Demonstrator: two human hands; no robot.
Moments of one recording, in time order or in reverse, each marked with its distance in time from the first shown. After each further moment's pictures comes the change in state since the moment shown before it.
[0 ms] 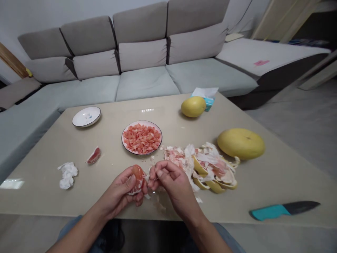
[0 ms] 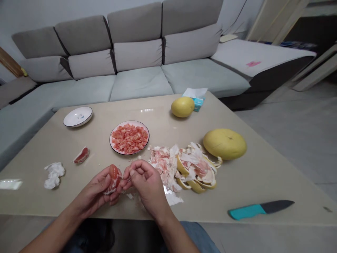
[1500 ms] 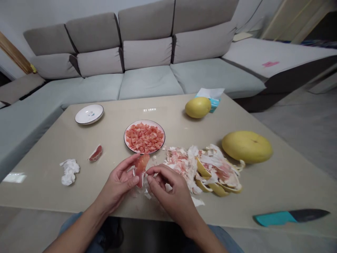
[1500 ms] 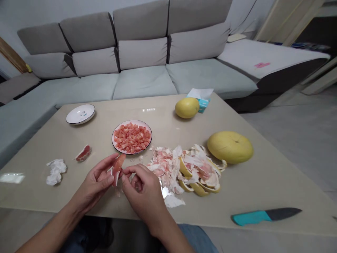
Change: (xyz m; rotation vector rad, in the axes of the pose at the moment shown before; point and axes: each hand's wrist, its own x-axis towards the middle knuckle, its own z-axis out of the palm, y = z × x) left_hand 0.001 0.006 -0.003 0.084 0.201 0.225; right_hand -0.004 0.004 0.006 -0.753 0.084 -0.244
